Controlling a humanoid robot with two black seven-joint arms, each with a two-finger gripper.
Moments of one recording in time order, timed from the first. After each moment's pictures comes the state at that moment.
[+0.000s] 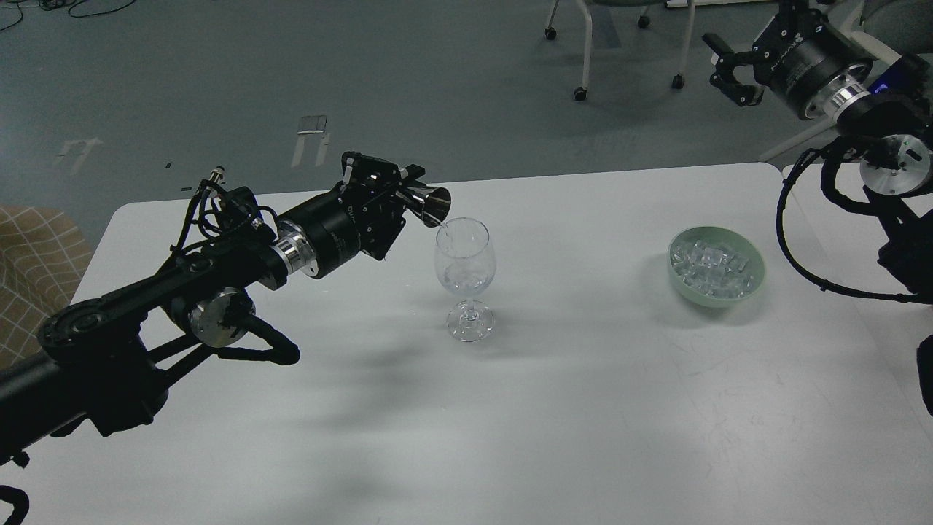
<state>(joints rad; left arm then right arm) -0.77 0.55 -0.47 -1.38 0.27 -0.05 -0.08 0.94 -0.37 0.98 0.57 -0.31 0.49 0.09</state>
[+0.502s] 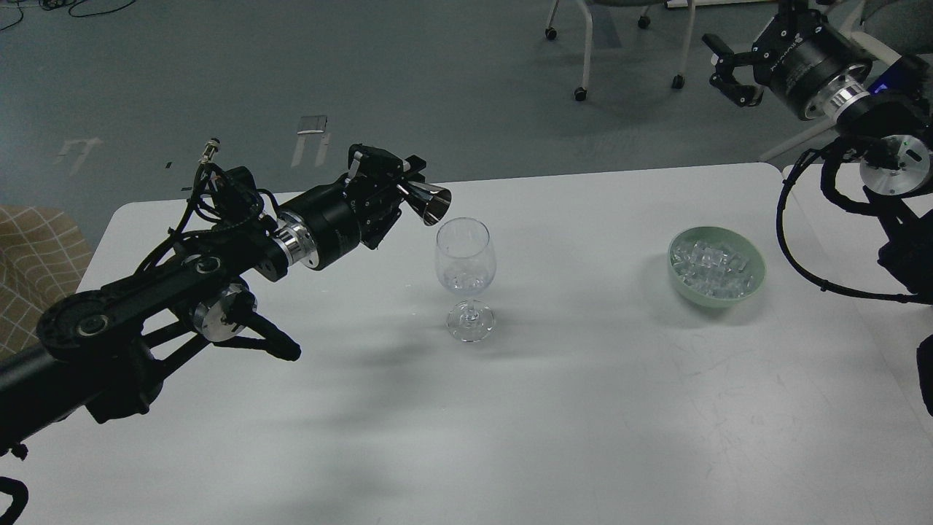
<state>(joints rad) -0.80 0.55 -0.48 -1.41 0.47 -0.01 -0.04 0.94 -0.37 0.98 0.57 -0.31 0.49 0.09</state>
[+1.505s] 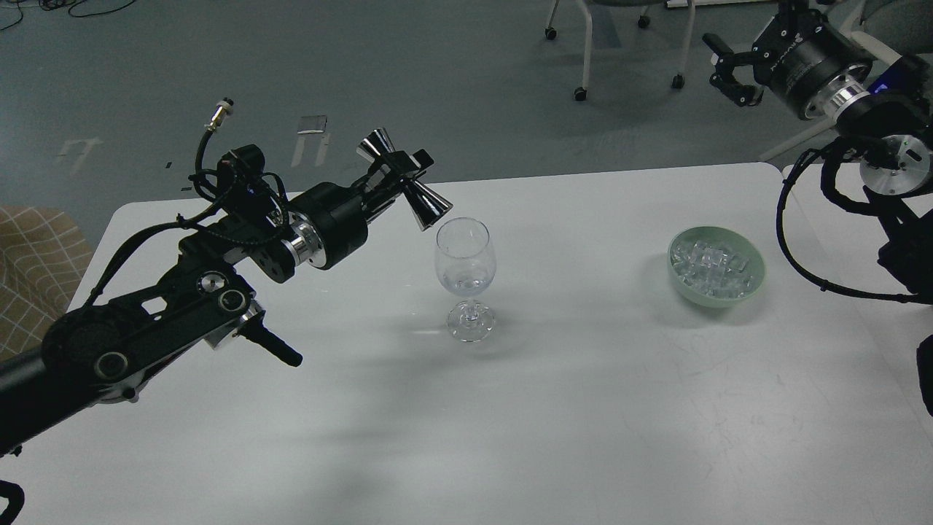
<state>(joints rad) -0.79 0.56 -0.51 -1.51 0.92 0.10 0.05 0.94 -0.37 0.98 0.57 -0.31 0.49 0.09</state>
